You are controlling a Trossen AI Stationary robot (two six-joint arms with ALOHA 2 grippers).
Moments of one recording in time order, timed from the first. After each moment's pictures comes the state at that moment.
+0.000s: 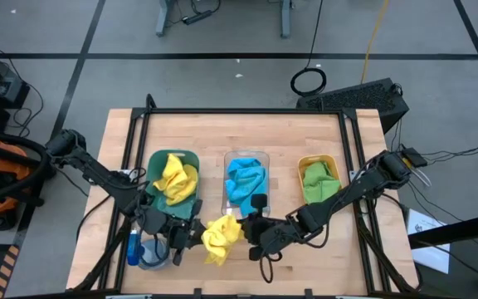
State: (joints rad) left arm -0.63 1.33 0.82 0.29 -0.32 0.37; right arm 0.50 1.80 1.32 -0.14 0.62 0.05
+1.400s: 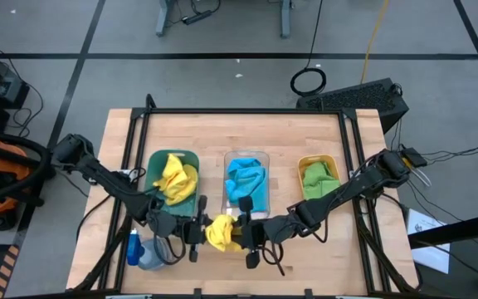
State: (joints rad) left arm -0.61 1.44 0.82 0.41 -0.48 0.30; right arm 0.46 1.80 1.32 0.21 0.40 -0.16
